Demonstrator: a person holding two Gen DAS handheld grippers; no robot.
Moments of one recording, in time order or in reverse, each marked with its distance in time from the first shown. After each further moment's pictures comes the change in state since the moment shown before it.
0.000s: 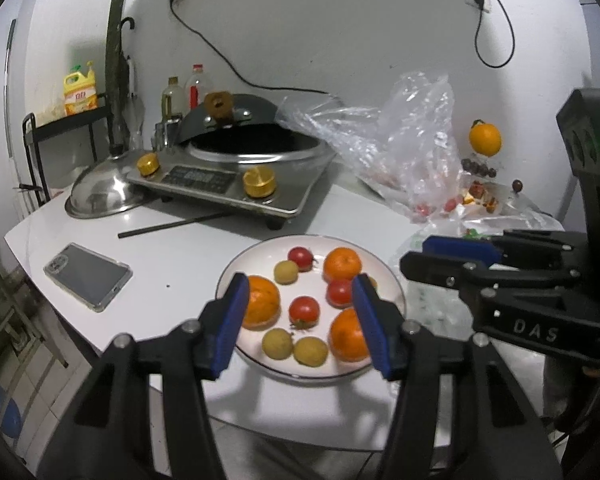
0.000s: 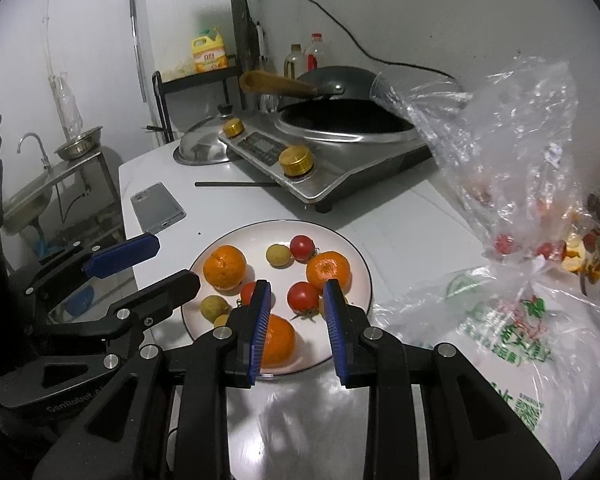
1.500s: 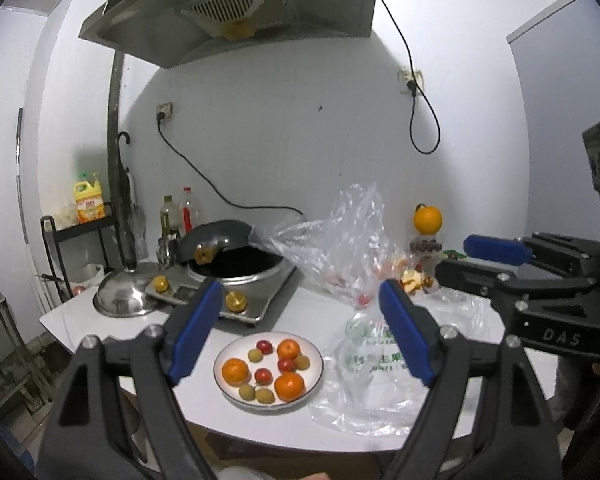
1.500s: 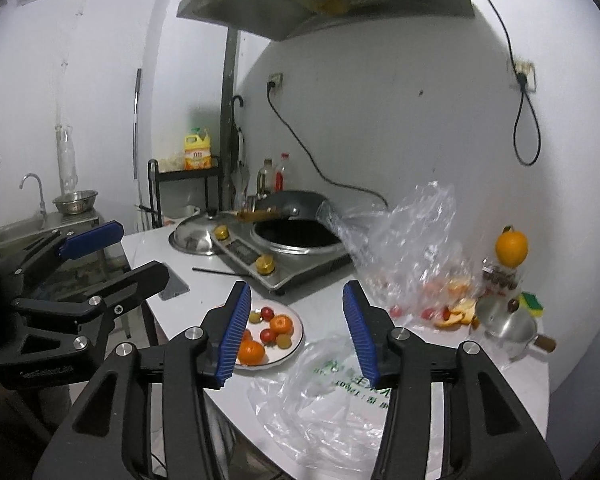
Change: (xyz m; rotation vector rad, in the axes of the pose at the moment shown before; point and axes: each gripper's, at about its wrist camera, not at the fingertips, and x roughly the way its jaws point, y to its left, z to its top) left arm -0.181 -0.082 0.047 0.110 -0.324 -0.004; right arm -0.224 0.018 -0.016 -0.056 -0.351 -0.165
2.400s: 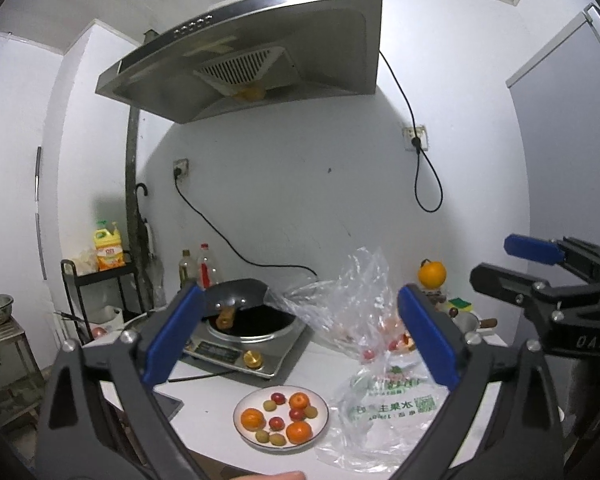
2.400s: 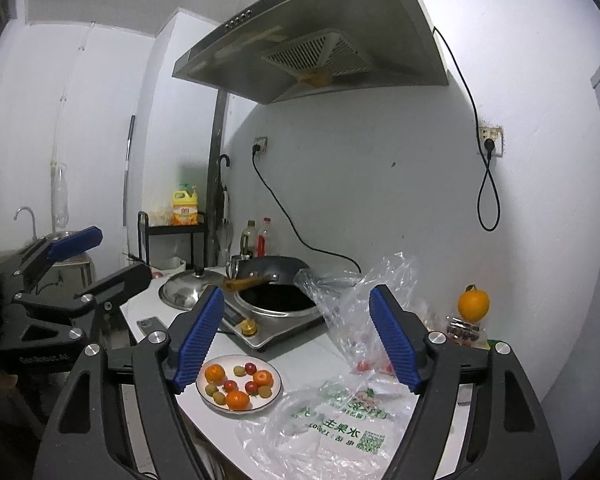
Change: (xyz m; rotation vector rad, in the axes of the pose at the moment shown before) left arm -0.059 -0.007 0.061 0.012 -0.162 0.062; right arm -0.080 -0.008 0.051 -0.008 -0.186 -0.069
